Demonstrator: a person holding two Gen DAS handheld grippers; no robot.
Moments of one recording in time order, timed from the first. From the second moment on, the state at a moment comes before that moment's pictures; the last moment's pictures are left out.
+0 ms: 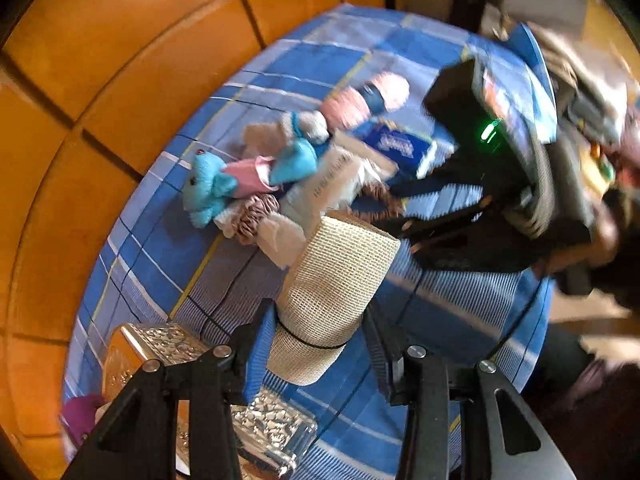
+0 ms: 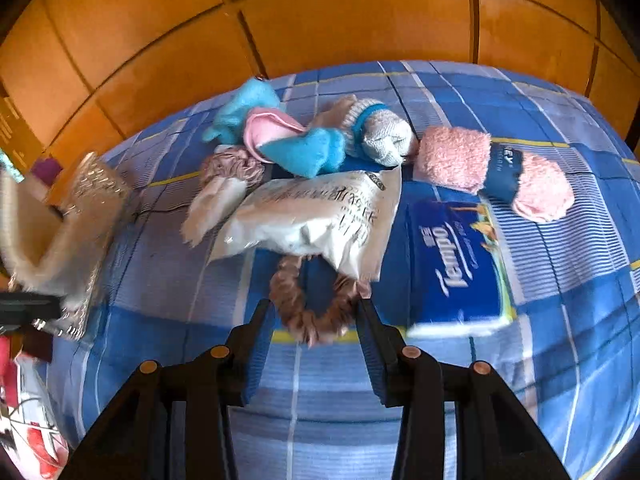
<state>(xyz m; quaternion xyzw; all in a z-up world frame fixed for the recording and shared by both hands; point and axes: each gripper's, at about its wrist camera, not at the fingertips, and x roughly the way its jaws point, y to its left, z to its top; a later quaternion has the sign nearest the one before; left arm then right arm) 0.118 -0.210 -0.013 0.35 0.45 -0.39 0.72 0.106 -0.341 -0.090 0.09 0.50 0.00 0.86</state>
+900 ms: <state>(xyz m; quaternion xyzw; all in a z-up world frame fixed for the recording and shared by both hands) 0.254 0.122 0.079 -0.13 0.43 -0.08 0.89 0.092 -0.296 -0.098 0.00 0.51 0.03 0.86</state>
